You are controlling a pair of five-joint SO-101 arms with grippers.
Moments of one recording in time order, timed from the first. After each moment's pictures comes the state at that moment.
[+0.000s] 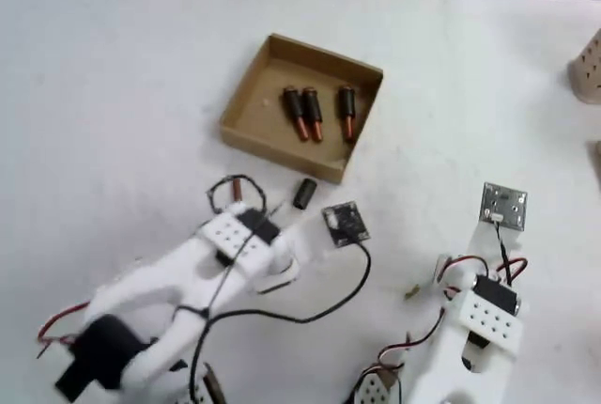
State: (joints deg) left arm 34.2 -9.0 48.4 57.7 -25.8; right arm 27.5 -55.2 81.5 46.0 16.6
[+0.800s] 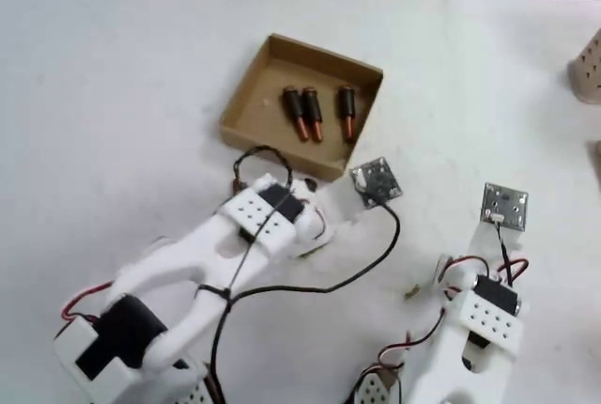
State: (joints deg) left arm 35.5 -5.1 35.6 52.8 -22.2; right arm 28.0 -55.2 81.5 46.0 16.6
